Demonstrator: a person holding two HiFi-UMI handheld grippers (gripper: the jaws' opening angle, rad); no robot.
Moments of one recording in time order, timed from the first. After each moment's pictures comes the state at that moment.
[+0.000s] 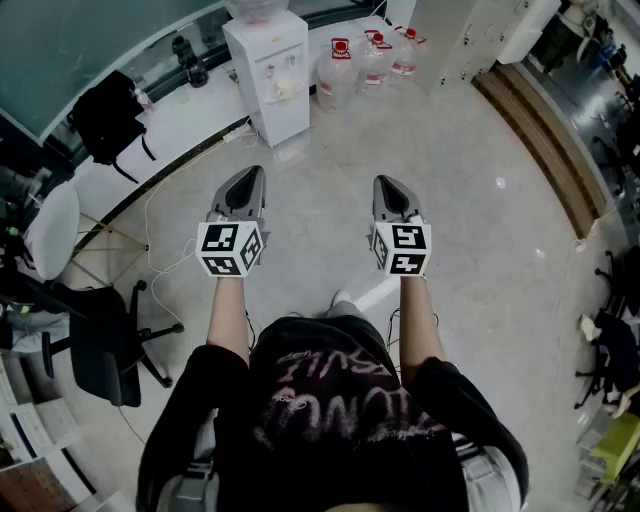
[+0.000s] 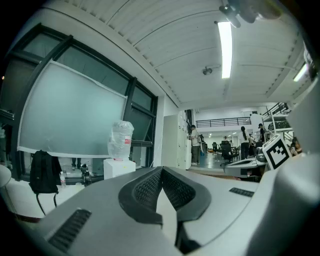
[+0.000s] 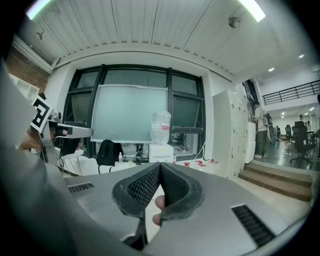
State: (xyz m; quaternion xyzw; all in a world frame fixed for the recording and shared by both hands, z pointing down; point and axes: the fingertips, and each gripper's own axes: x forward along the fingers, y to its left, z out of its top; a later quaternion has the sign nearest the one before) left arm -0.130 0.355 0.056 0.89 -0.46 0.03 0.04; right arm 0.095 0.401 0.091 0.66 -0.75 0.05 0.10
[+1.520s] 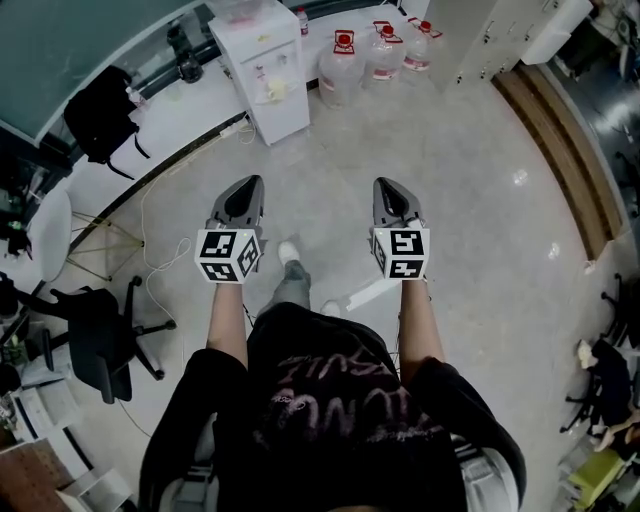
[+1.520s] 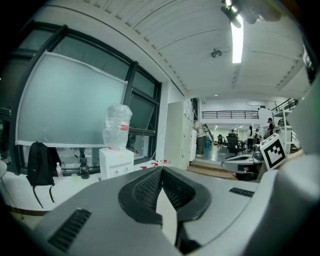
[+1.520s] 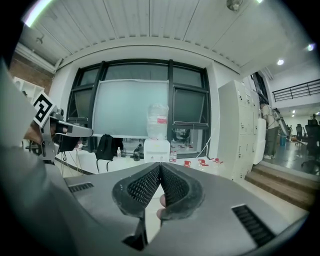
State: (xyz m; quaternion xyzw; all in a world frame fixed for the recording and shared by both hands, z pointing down) left arm -0.023 0.245 0.105 0.87 -0.47 0.08 0.08; right arm 0.207 0.273 0.131 0.62 -0.77 0.07 0.12
